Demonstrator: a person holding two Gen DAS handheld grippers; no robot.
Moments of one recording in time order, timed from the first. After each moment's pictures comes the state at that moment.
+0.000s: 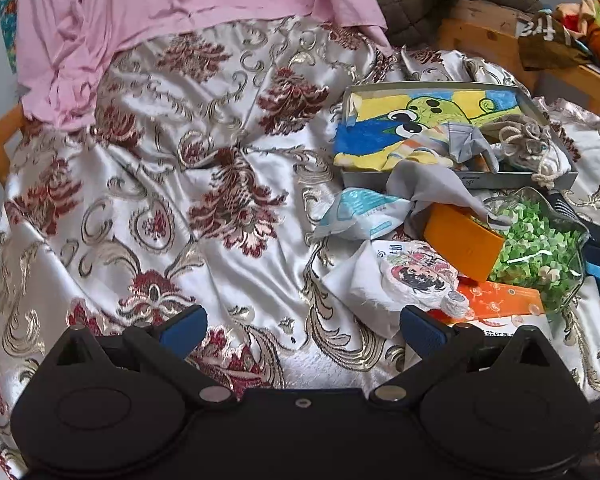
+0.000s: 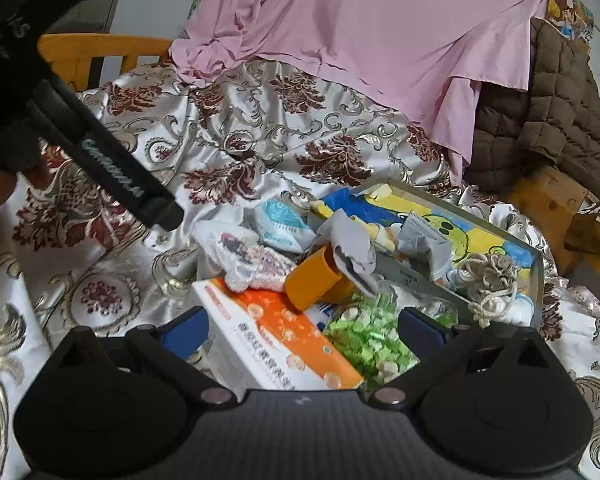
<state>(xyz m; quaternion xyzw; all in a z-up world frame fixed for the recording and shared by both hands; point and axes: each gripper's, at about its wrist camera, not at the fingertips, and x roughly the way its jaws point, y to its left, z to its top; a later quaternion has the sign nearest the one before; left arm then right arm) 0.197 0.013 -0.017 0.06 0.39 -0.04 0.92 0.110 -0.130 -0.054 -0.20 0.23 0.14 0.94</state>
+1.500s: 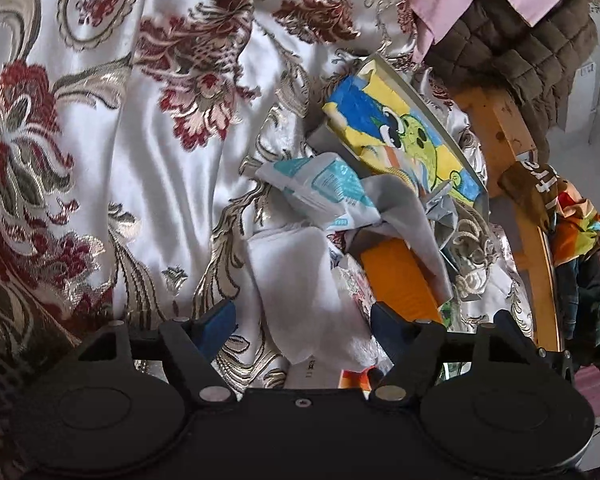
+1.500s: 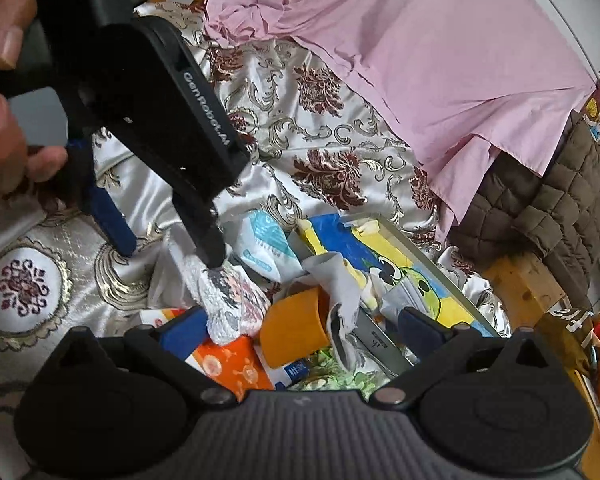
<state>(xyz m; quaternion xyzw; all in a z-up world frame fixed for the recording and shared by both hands) 0.273 0.075 -0.098 -0.35 0.49 -0.16 0.78 0.157 -0.074 -0.076 -0.38 0.19 0.09 0.90</state>
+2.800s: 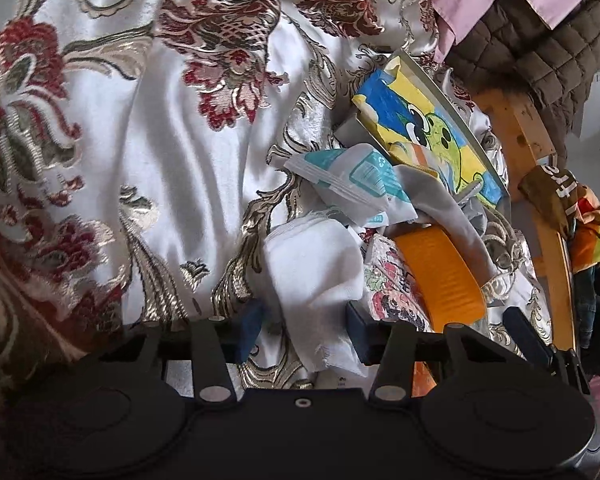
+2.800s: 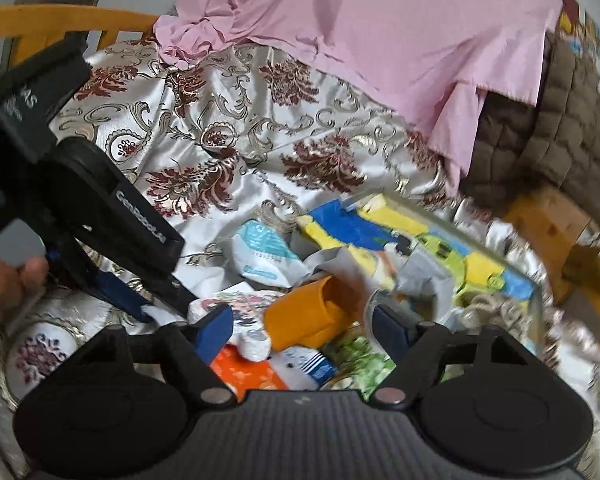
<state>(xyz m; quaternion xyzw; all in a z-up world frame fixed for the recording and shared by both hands) 0.277 0.071 -0.121 -0.35 0.49 -0.14 0.79 0.176 -0.097 -0.059 -0.23 0.24 0.11 0.94</state>
